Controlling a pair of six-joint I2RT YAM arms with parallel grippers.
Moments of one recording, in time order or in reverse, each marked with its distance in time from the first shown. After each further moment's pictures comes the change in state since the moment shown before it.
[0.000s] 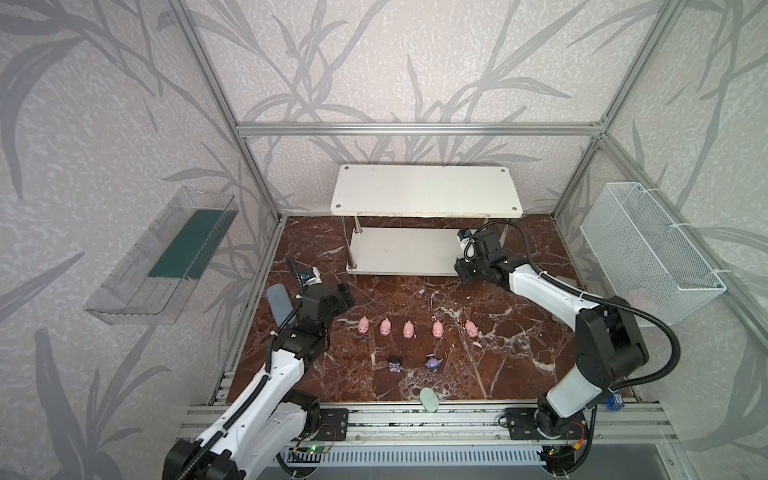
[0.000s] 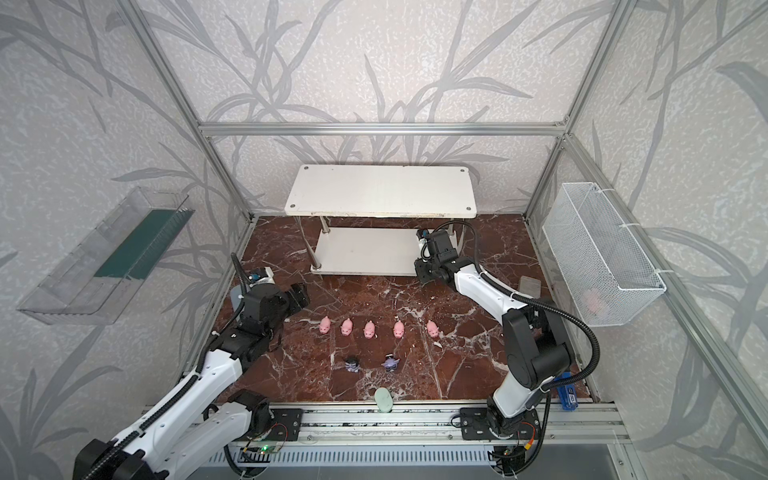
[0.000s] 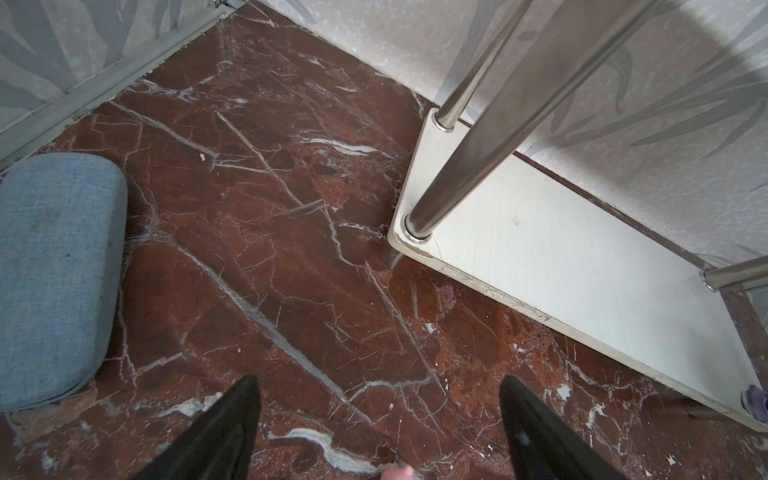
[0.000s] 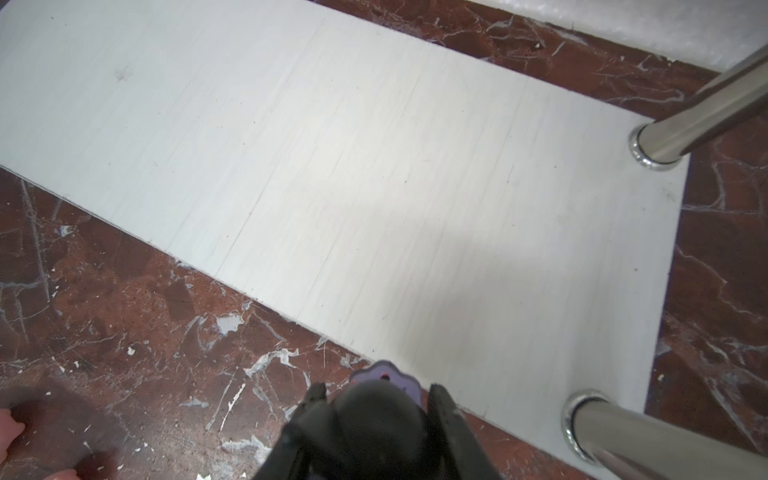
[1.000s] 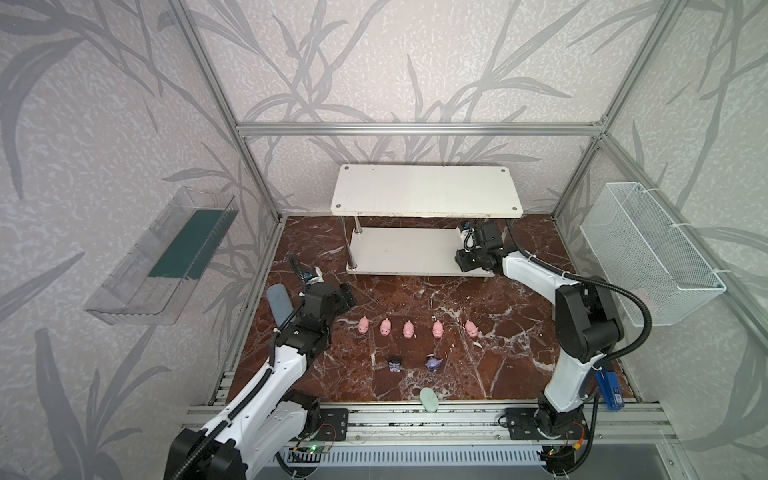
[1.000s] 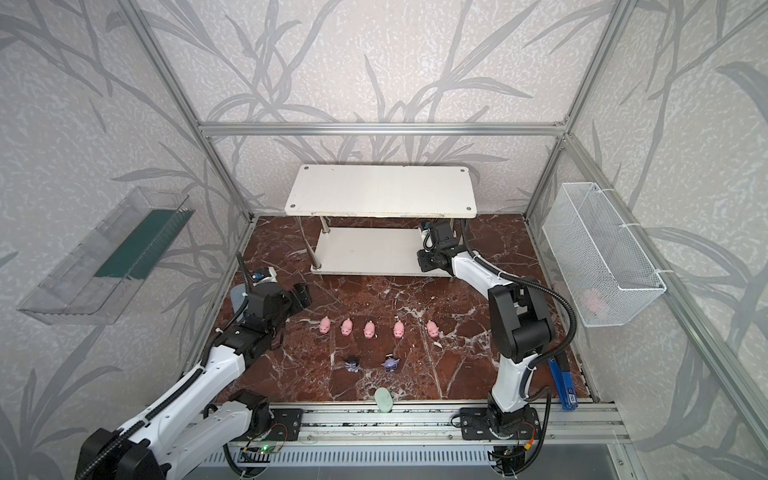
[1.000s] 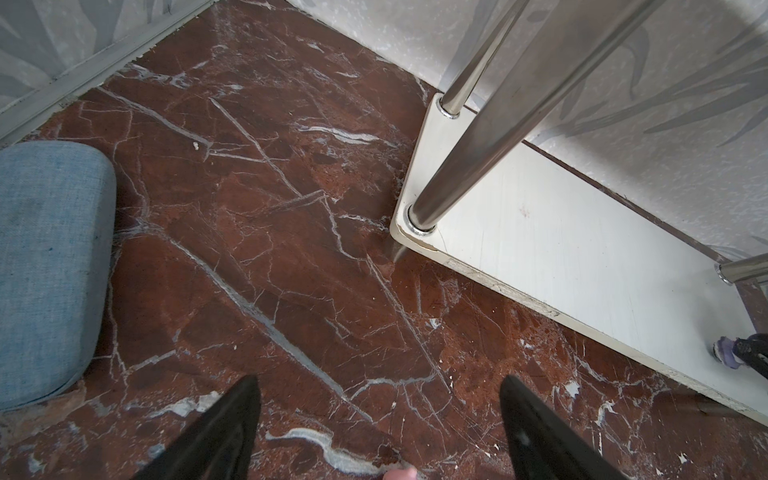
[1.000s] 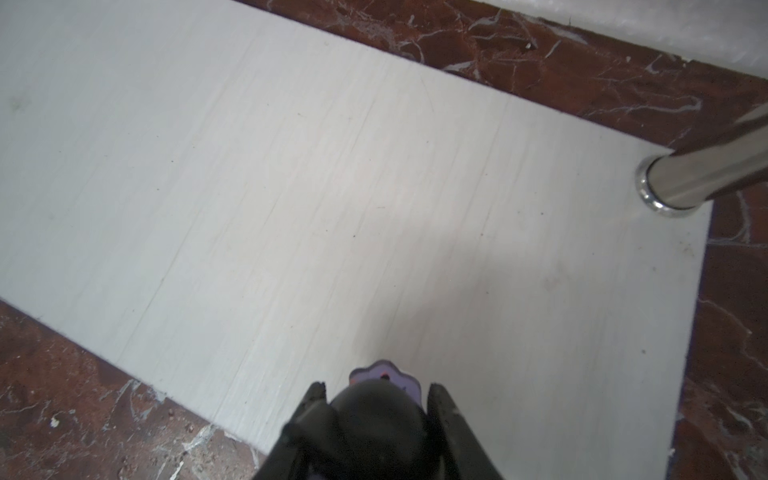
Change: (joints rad) left arm 0.000 0.047 0.000 0.019 0.005 0.000; right arm -0.076 0.183 0.145 0.004 -0.049 -0.023
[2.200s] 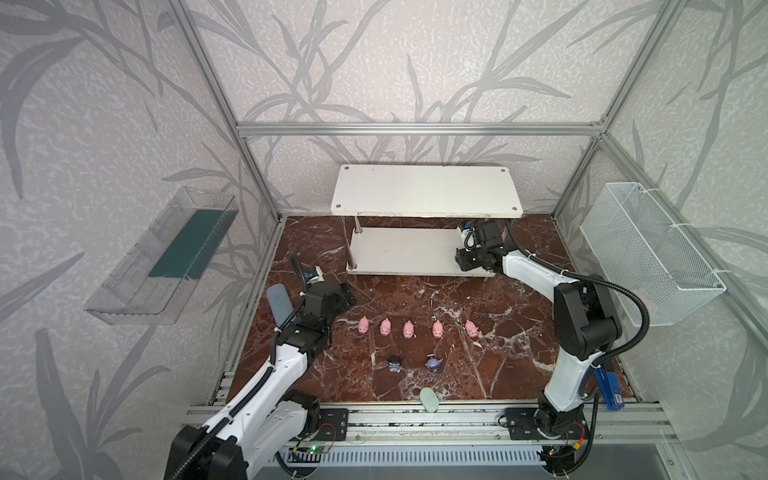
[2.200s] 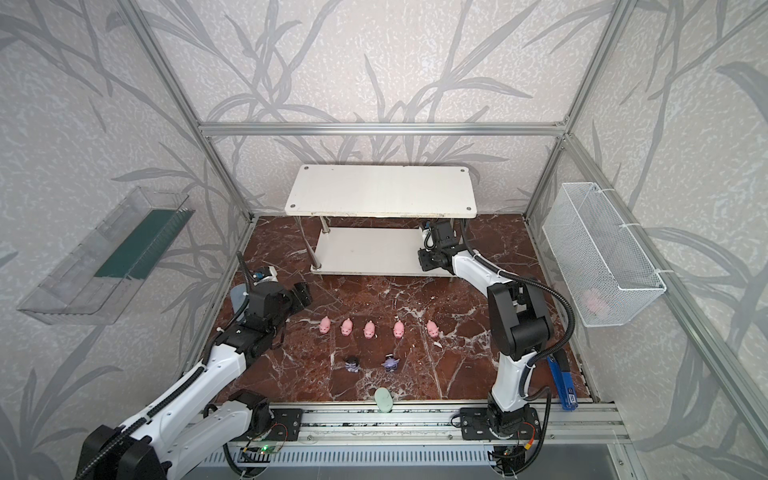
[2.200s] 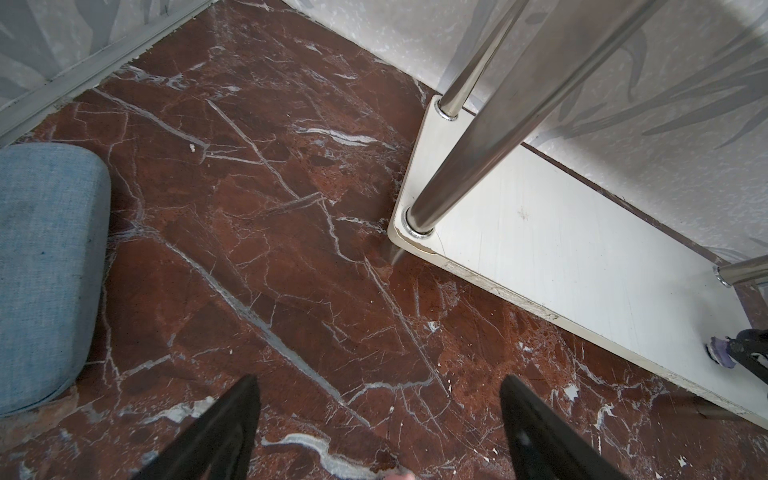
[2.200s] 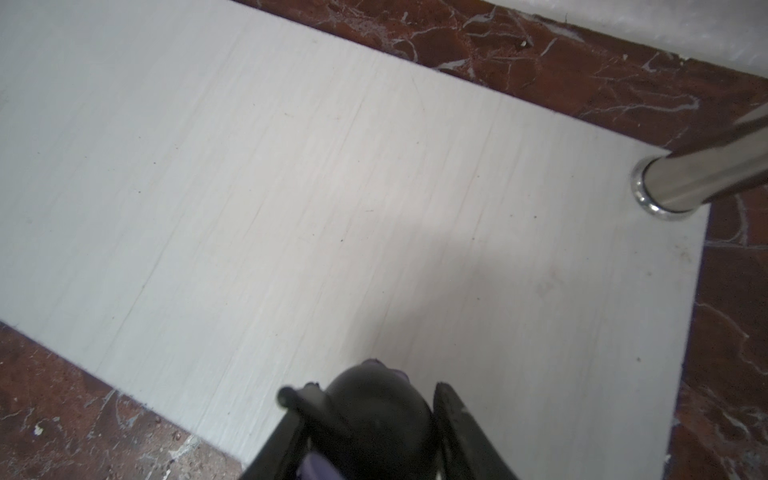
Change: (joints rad) left arm 0.000 0.012 0.000 0.018 0.000 0.000; right arm -0.011 0.011 0.013 0.000 0.000 0.003
